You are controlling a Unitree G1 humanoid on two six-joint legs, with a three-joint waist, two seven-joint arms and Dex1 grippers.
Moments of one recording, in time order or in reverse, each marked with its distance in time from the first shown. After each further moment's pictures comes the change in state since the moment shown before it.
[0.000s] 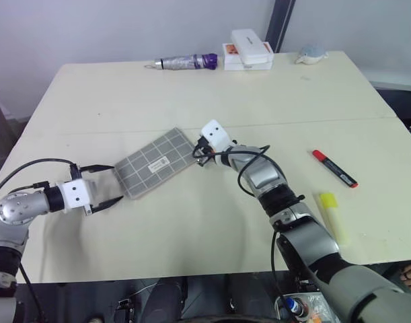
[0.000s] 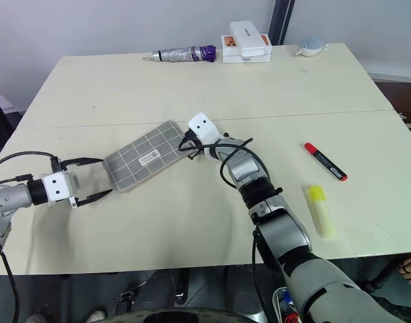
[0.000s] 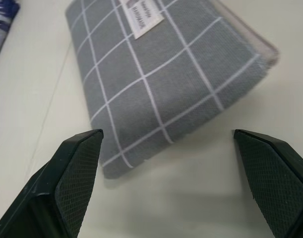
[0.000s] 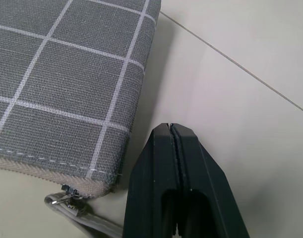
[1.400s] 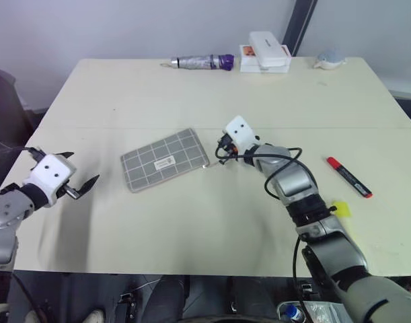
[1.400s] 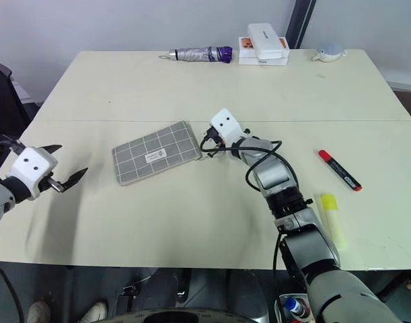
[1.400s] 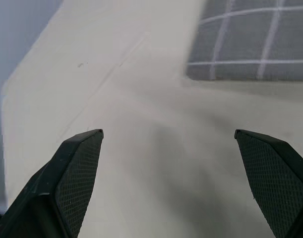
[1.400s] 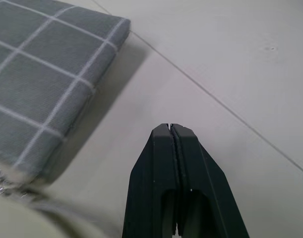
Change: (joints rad) left arm 0.148 -0.067 0.216 -0.357 0.105 0.532 0.291; right arm 0.091 -0.156 -0.002 -0.220 0.065 0.039 -0.013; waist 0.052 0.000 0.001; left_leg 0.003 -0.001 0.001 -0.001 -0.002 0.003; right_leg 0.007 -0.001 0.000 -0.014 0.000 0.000
